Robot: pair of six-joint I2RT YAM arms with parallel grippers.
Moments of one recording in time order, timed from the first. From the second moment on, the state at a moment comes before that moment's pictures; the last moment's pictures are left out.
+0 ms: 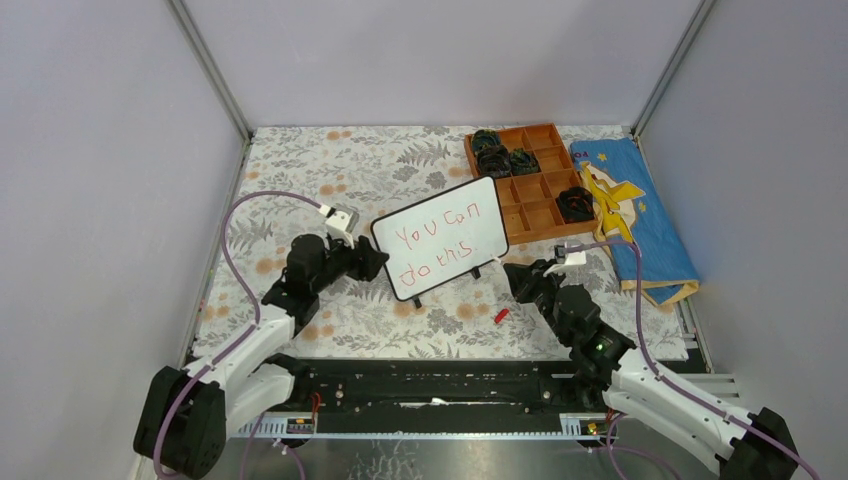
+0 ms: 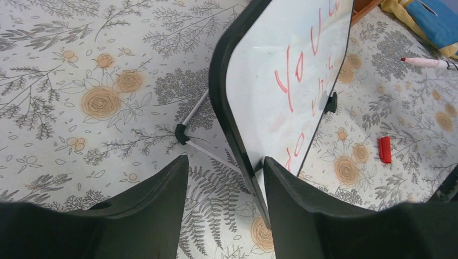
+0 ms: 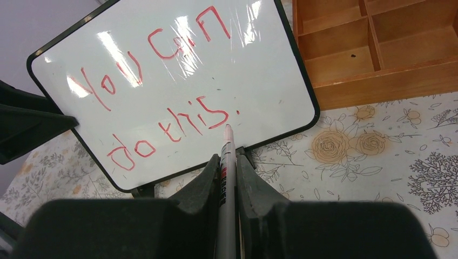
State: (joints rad) left arm -0.35 0.97 0.39 0.27 0.32 -0.20; right arm 0.76 0.56 0.18 0.22 0.37 0.52
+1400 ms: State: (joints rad) left arm -0.43 0.76 0.35 0.17 0.11 -0.15; right arm 0.76 0.52 0.20 0.16 0.37 0.51
